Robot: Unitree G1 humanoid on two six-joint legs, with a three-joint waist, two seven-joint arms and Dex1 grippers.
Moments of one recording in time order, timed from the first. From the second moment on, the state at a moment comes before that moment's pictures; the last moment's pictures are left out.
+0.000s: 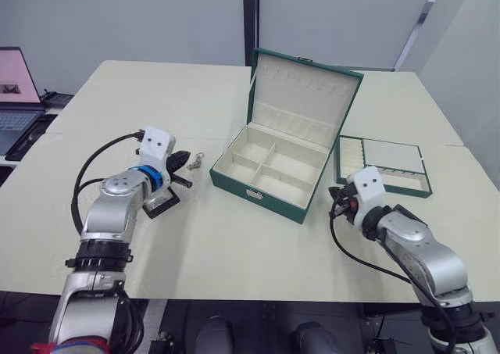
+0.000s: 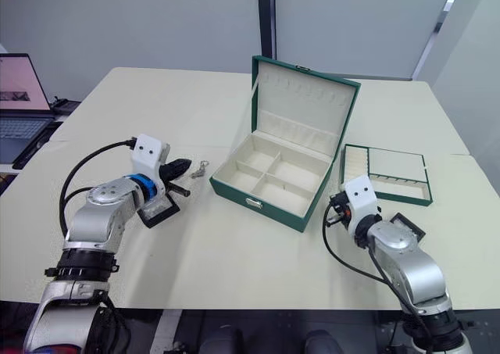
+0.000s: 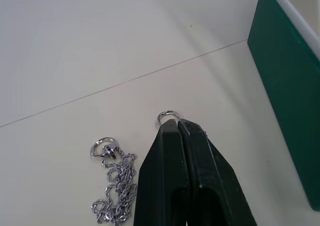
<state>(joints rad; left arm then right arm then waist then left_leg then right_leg) -0.62 0.55 0.05 0.41 -0.18 0.37 -0.54 -0.21 -0.42 0.05 -0.40 0.27 0.79 0.26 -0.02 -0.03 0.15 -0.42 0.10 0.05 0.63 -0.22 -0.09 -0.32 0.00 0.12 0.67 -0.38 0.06</state>
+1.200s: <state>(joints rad) -0.56 0.50 0.01 0.30 -0.14 0.48 -0.72 -0.33 -0.37 0.13 -0.27 0.17 0.78 0.31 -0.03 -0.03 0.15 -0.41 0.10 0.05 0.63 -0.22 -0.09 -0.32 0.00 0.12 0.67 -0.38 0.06</state>
